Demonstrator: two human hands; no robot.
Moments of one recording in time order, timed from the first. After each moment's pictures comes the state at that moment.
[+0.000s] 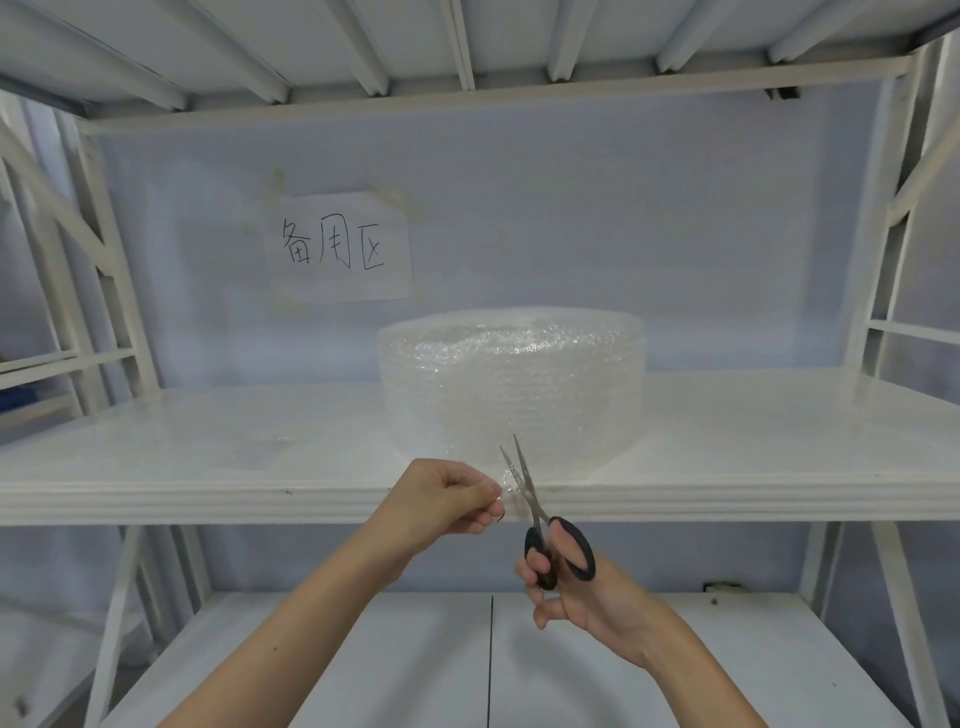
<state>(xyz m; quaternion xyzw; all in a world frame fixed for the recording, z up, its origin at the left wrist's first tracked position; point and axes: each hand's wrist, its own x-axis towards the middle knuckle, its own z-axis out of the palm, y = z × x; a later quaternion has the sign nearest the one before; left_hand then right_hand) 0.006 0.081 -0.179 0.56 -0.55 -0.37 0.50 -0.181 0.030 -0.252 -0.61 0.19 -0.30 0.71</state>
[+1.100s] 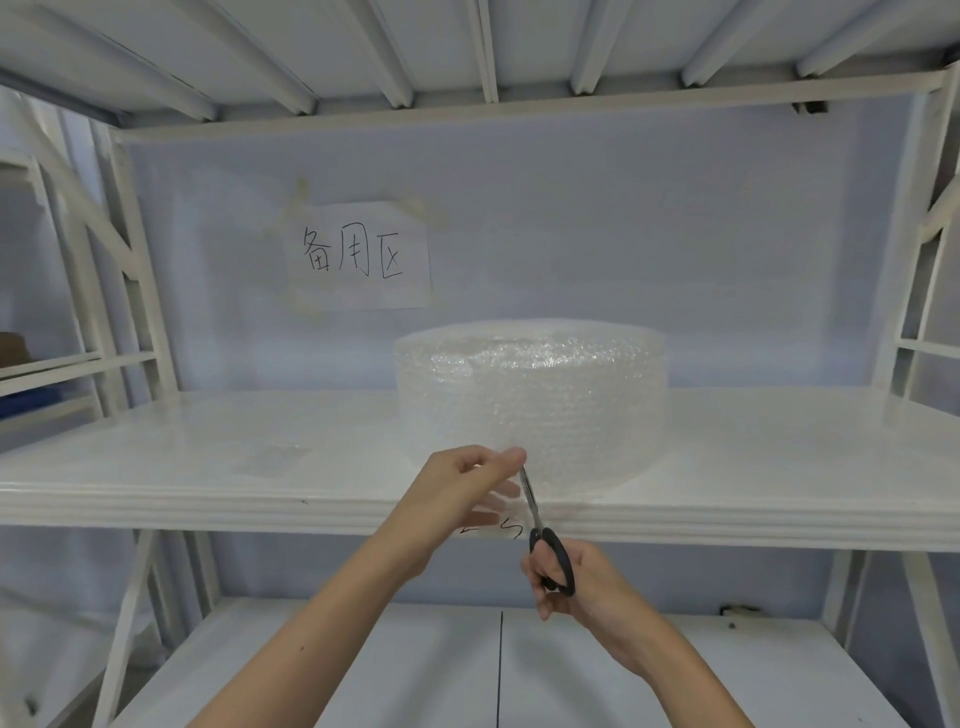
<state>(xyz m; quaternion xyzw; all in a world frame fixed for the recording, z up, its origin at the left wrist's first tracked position) 0.002 0.081 -0.161 0.55 -0.54 -0.35 0.53 -0.156 0.025 -0.246 -0.65 0.28 -0.35 0.61</state>
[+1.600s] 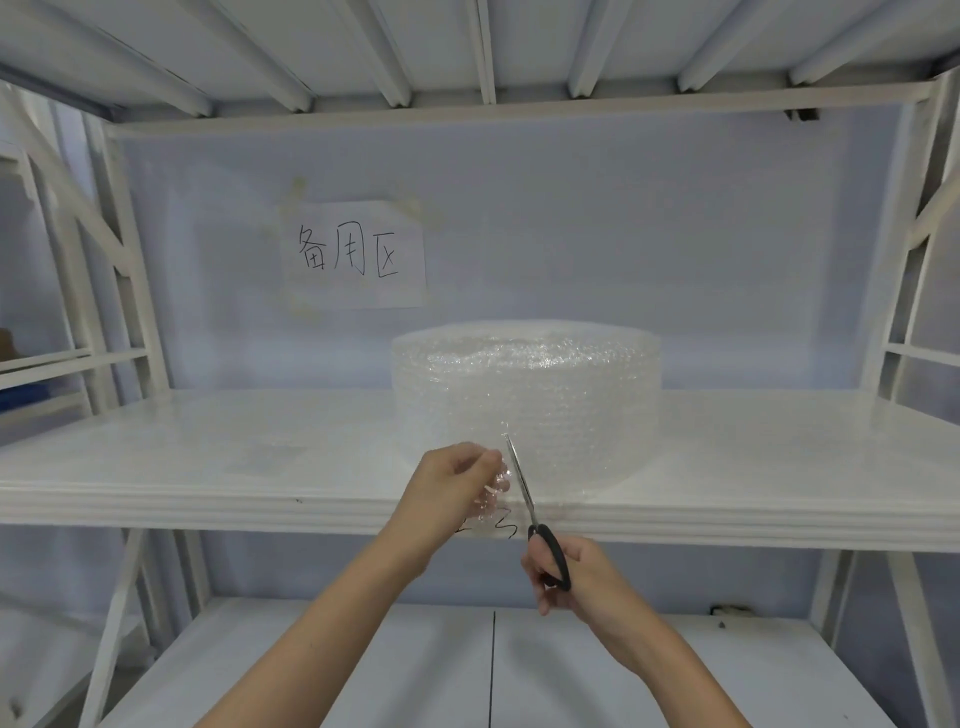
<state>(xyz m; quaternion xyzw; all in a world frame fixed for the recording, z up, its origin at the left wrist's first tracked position) 0.003 0.070 -0.169 0.55 -0.54 -0.30 0.56 -0.158 0.027 -0.242 -0.66 0.30 -0.36 0.58</state>
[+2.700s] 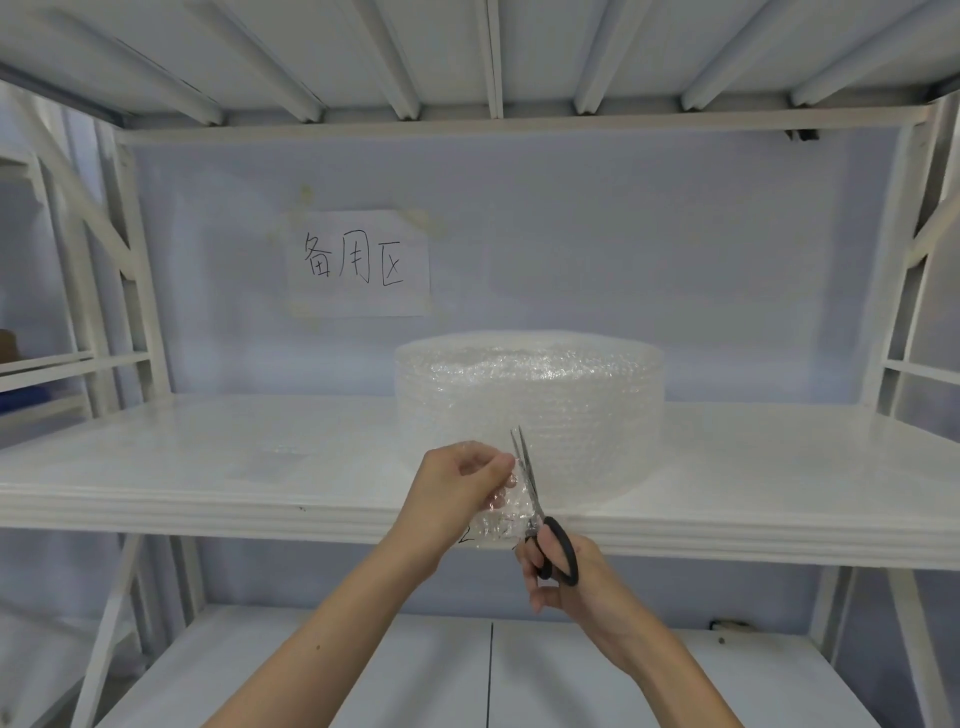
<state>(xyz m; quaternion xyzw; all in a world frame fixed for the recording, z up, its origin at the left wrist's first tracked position) 0.003 0.066 -0.164 0.51 -0.53 -0.30 0.61 -0.151 0.028 -0.230 -0.66 0.22 -0.39 0.61</state>
